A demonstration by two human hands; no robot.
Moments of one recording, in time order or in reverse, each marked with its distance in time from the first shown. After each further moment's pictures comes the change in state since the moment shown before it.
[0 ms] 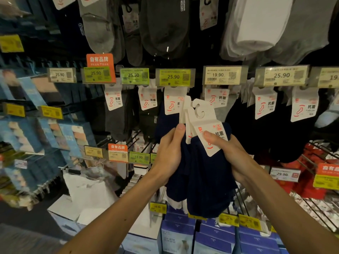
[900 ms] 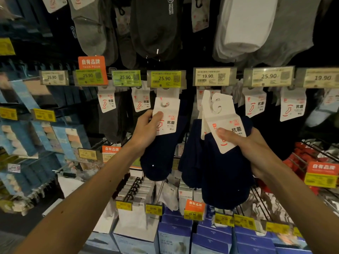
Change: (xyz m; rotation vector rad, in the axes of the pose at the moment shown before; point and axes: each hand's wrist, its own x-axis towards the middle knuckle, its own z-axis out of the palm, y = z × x) left_hand 0.060 0.014 -0.036 0.149 0.105 0.018; right_hand -0.015 -0.029 -0.038 -0.132 0.139 -0.105
